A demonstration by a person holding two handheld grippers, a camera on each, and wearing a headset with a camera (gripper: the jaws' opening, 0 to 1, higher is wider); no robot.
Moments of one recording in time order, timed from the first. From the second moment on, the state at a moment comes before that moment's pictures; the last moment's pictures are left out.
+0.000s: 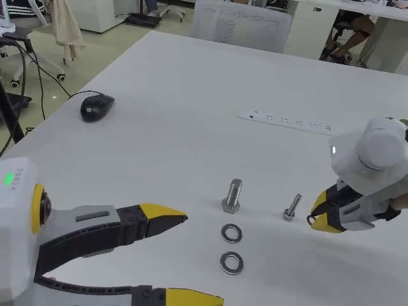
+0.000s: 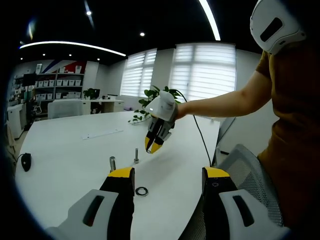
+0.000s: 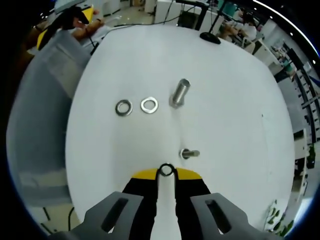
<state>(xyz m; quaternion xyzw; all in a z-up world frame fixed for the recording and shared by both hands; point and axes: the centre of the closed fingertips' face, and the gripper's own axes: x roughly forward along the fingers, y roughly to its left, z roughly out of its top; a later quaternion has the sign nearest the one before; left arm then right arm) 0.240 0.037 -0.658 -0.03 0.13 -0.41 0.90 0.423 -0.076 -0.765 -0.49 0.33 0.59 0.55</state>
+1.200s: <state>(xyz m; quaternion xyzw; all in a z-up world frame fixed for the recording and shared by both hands) 0.244 0.044 -0.662 -0.04 0.13 -0.39 0.91 0.457 -0.050 -0.774 -0.52 0.32 0.60 0.52</state>
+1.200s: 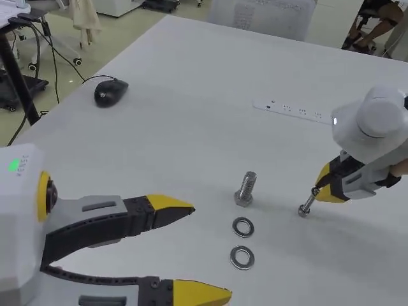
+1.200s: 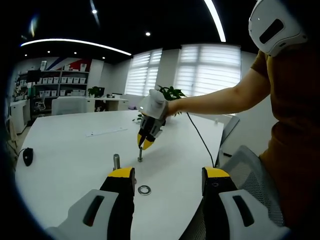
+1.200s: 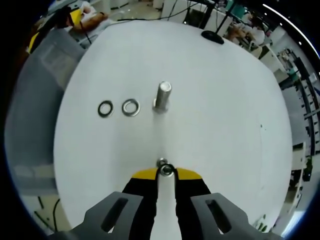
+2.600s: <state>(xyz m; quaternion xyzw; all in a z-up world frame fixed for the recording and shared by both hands) 0.244 0.048 -0.664 -0.04 0.14 -0.39 0.91 0.448 -0.060 -0.801 -0.51 0.33 0.60 0.52</state>
